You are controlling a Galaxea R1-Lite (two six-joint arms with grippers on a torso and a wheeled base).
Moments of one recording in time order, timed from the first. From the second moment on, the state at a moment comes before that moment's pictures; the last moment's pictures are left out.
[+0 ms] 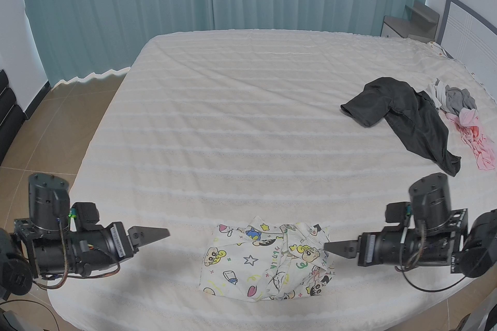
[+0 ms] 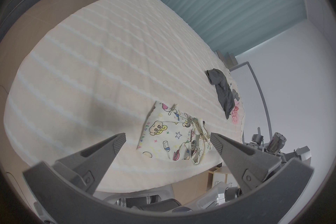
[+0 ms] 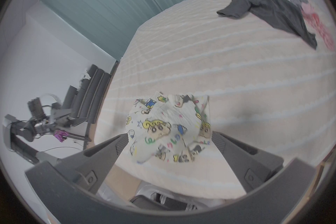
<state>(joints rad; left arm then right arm) -0.34 1.41 -0.34 -0.46 -0.24 -0.73 0.60 1.63 -0.42 -0.53 0.04 0.56</state>
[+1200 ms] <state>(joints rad) -0.17 1.27 -0.13 -0.62 -0.35 -0.70 0.89 2.09 -1.13 0.07 -0.48 0.47</state>
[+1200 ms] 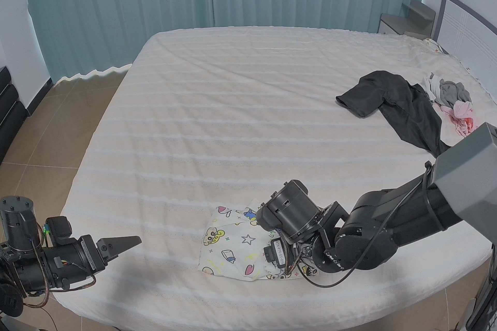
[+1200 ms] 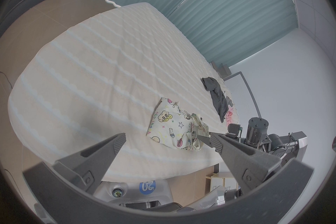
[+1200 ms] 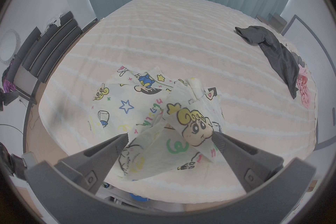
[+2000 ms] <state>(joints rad) -0.13 1.32 -0.13 -0.66 -0.36 -0.70 0.74 2.00 -0.95 0.07 -0.54 0.42</state>
